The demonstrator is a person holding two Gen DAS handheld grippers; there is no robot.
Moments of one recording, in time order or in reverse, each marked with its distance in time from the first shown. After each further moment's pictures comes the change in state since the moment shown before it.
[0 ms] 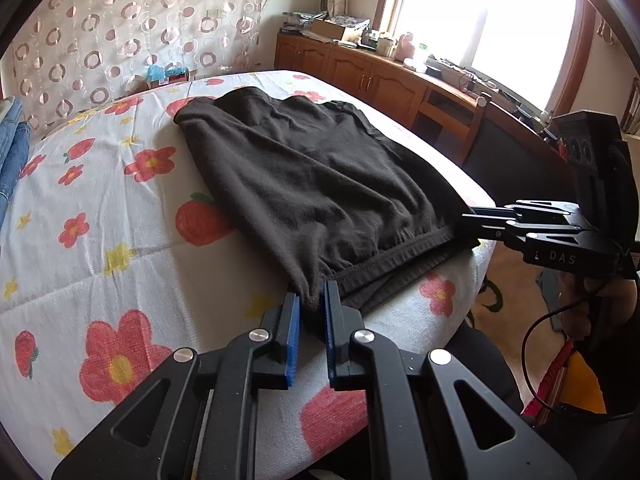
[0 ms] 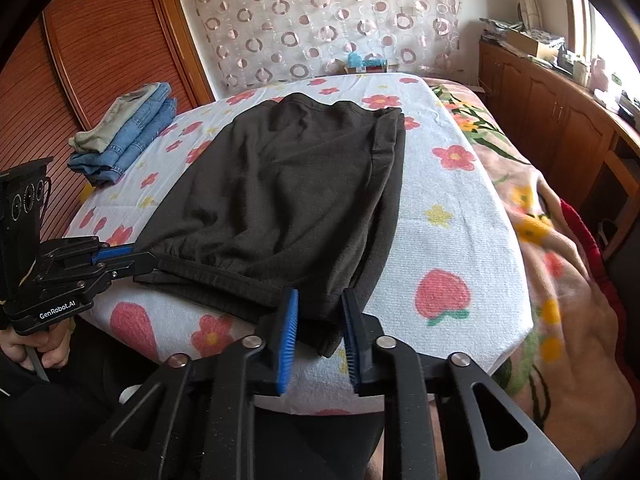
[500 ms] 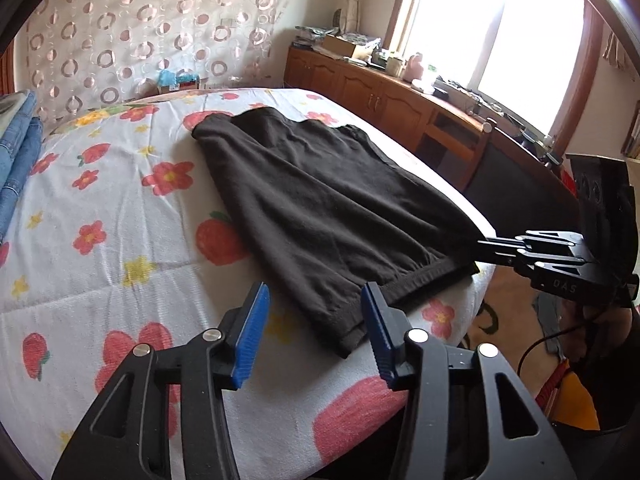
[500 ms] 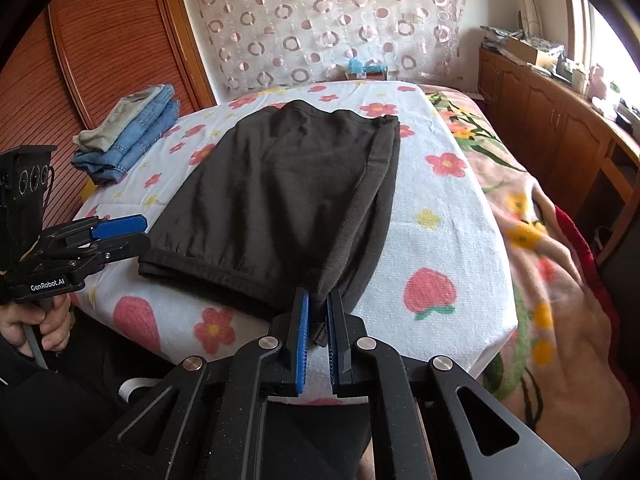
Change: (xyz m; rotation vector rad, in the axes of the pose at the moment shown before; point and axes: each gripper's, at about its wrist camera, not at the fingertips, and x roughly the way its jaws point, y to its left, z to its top) left arm -0.010 0.012 0.007 -0.052 -0.054 -0.015; right arm -0.009 0.005 -0.005 -0.025 -0.018 -0.017
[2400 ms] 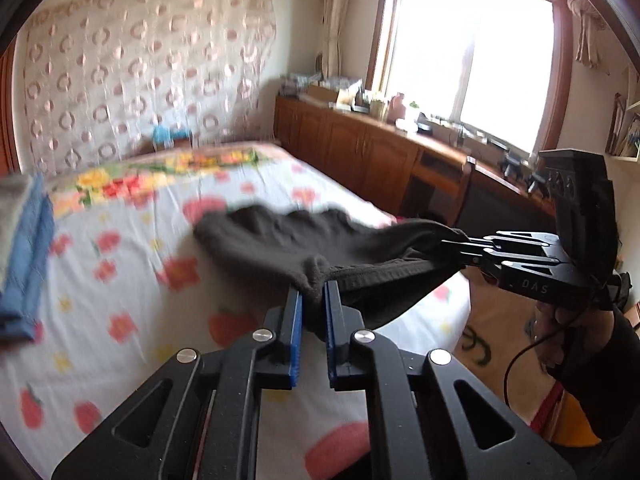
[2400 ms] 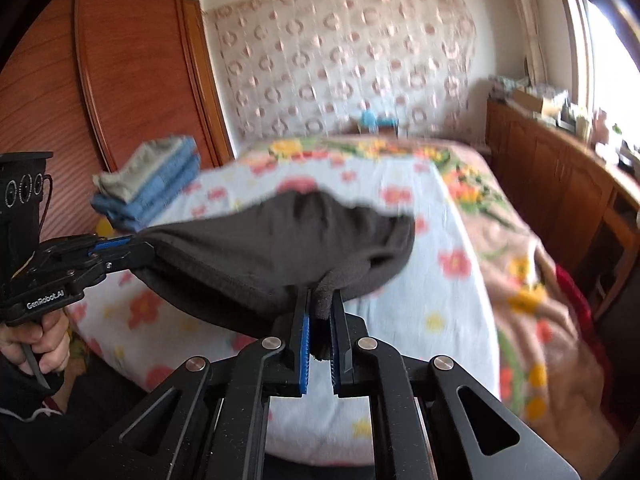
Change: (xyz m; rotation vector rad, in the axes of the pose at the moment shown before) left arm -0.064 -0.023 0.051 0.092 -0.191 0.018; right arm -0.039 0.017 0.049 -0.050 -0.203 0.025
